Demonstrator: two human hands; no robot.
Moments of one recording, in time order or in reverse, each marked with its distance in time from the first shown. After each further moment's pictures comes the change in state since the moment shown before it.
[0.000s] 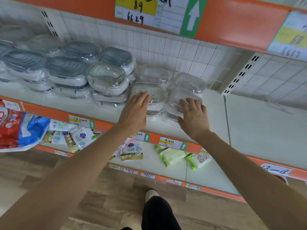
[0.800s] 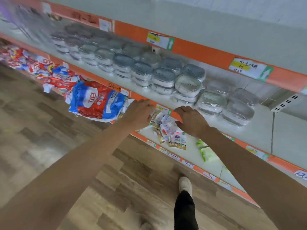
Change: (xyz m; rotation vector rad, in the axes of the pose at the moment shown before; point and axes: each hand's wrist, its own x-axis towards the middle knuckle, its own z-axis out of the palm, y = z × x) left_hand -0.227 -0.106 -0.221 0.126 -0.205 -0.185; right_hand -0.076 -0.237 -0.156 0.115 -0.235 -0.516
